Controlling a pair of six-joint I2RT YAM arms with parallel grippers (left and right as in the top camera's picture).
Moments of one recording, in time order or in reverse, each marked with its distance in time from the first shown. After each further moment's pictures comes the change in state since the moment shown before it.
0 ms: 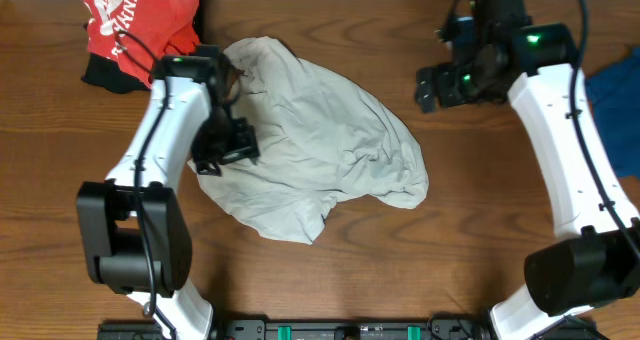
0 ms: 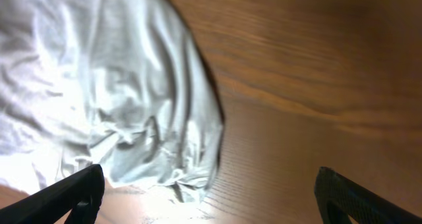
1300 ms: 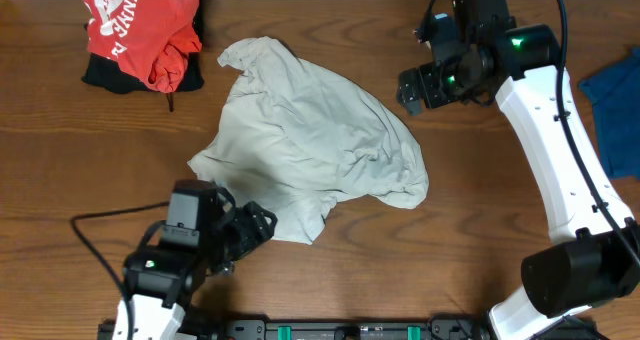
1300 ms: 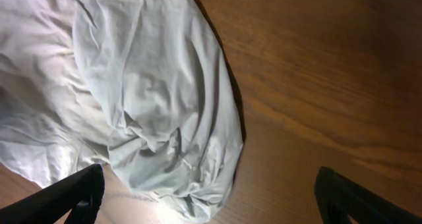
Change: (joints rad) left arm -0.094 -1.057 -0.900 0.475 0.202 -0.478; right arm 0.040 0.000 0.000 0.048 -0.051 -0.047
